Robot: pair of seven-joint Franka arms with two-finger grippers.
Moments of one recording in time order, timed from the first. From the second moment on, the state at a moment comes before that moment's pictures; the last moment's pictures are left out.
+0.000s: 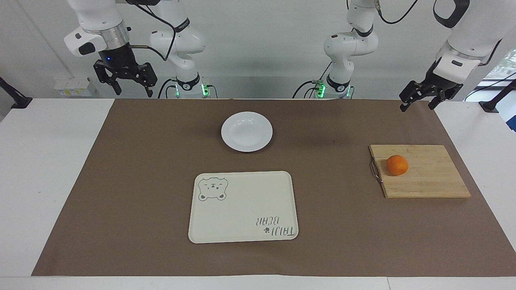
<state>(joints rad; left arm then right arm) 0.09 -0.02 -0.09 -1.57 -0.02 1.54 -0.04 0.02 -0.13 0.00 -1.65 -0.03 1.55 0.10</state>
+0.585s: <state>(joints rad) 0.09 -0.02 -0.09 -1.57 -0.02 1.53 -0.04 0.02 -0.13 0.00 -1.65 -0.03 1.55 0.10</state>
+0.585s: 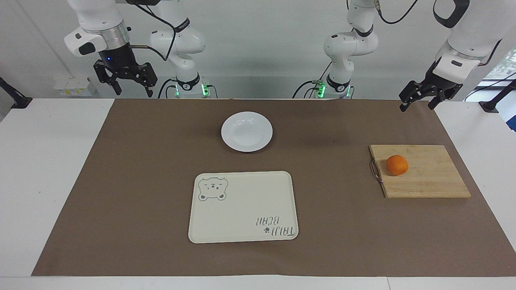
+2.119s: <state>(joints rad) 0.09 -0.02 -0.09 -1.58 -0.02 1.53 -0.04 0.02 -0.13 0.00 -1.65 -0.03 1.55 0.10</state>
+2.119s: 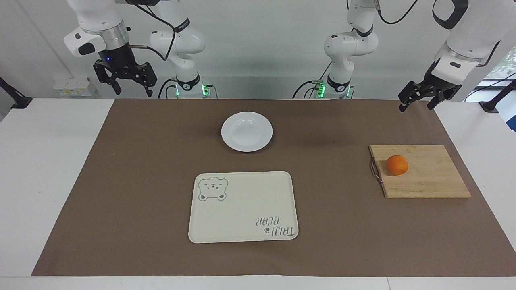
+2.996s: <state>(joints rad) 0.09 -0.04 -0.09 -1.60 -0.02 1.53 -0.04 0.02 -0.13 0.00 -1.65 -0.03 1.55 0.10</state>
